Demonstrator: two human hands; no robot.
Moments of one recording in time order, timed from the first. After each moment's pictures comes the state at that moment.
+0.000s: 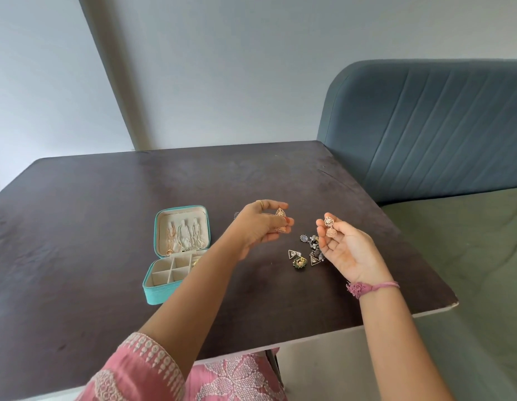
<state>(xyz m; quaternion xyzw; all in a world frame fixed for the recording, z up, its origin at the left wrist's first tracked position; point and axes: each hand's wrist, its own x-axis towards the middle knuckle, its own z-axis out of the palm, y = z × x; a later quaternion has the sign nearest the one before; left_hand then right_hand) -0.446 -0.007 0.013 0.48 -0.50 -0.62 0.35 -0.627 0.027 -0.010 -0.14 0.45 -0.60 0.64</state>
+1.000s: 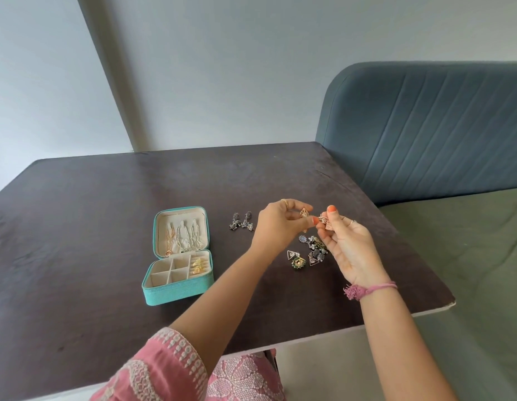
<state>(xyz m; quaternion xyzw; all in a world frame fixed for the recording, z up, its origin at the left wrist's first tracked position) -0.485 0.000 0.005 0.49 -0.63 -0.44 0.40 -0.618 0.036 0.001 -0.25 0.48 -0.63 0.55</state>
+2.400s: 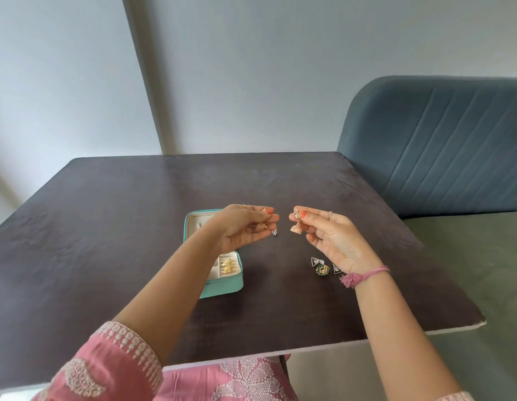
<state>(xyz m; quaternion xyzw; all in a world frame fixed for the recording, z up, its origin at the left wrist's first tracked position) -0.374 -0.004 0.035 0.48 -0.36 -0.70 0.38 -0.571 0.015 0.015 -0.41 0.45 -0.49 0.63</state>
